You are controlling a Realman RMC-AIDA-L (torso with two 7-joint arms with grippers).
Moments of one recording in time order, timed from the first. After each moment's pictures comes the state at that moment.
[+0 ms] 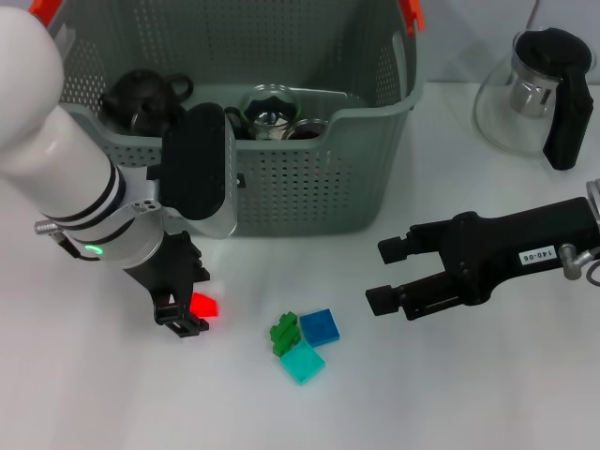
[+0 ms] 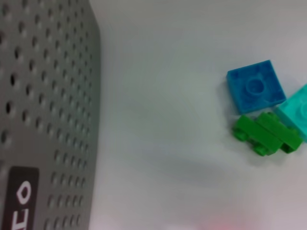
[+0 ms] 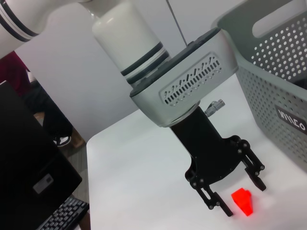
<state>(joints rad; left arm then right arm) -0.64 -2.17 1.34 1.12 2.77 1.45 -1.80 0.58 2.09 -1.02 -1.02 -2.01 -1.74 1.95</state>
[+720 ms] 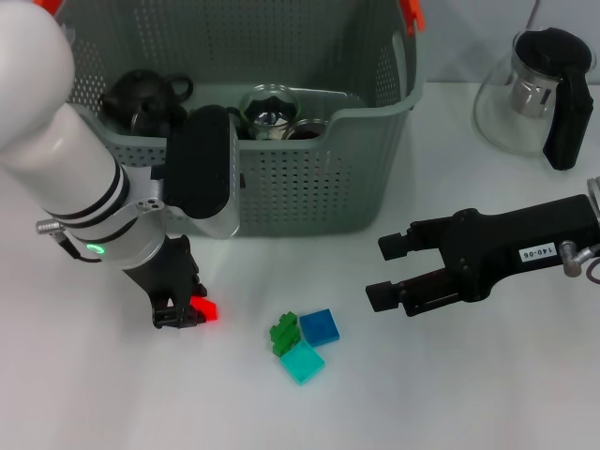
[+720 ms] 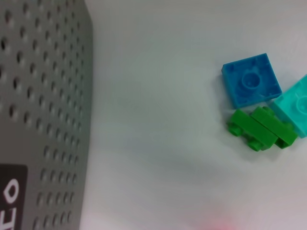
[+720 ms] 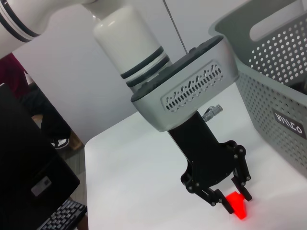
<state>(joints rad) -0.68 -2.17 1.33 1.09 2.79 1.47 -1.82 0.58 2.09 -1.01 -1.02 -2.01 -1.74 1.95</state>
